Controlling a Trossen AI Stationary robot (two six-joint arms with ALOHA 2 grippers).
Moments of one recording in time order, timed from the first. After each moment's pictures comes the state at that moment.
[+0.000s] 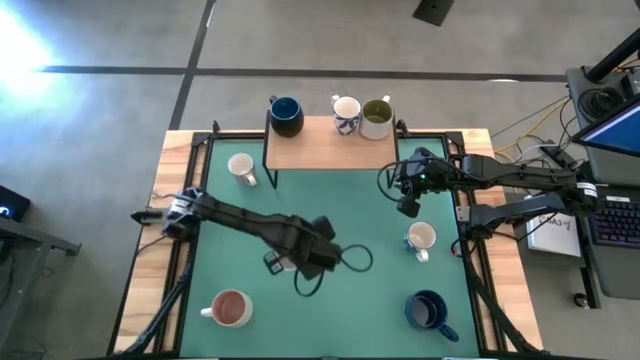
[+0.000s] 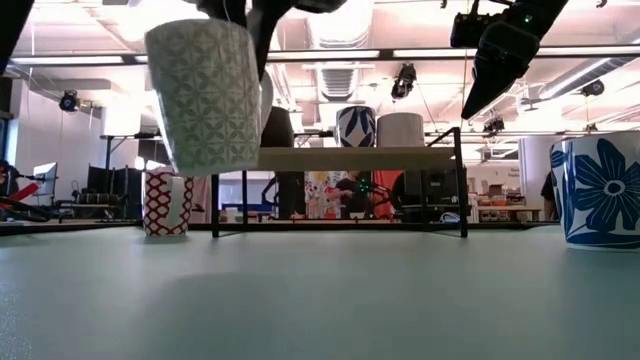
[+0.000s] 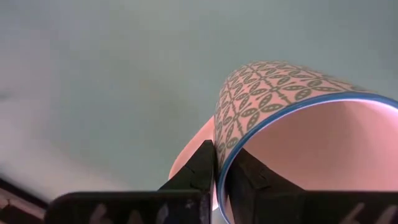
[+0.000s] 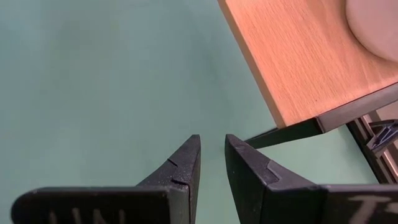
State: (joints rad) left arm -0.30 2.04 2.02 -1.49 -0.22 0.71; right arm -0.20 1.05 0.94 -0.82 0.18 0.05
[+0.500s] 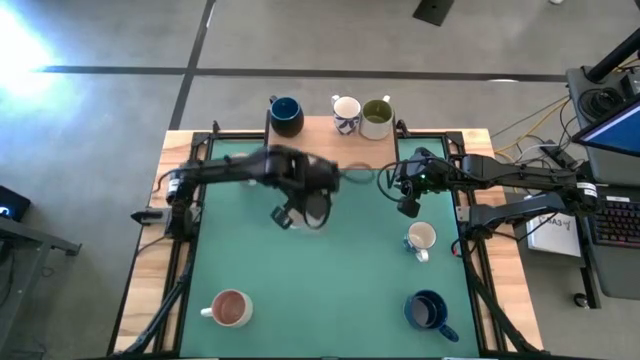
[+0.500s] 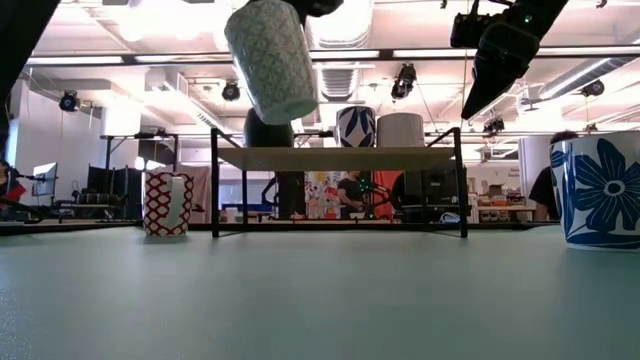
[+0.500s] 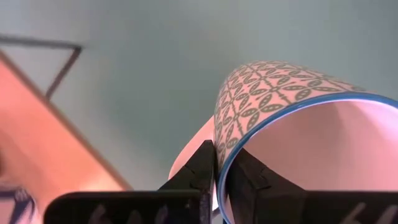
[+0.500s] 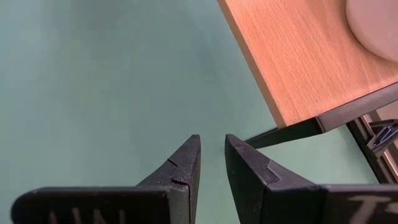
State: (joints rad) left arm 0.00 1.96 2.20 -1.52 -0.09 0.78; right arm -0.20 1.05 0.94 -0.82 0.18 0.05
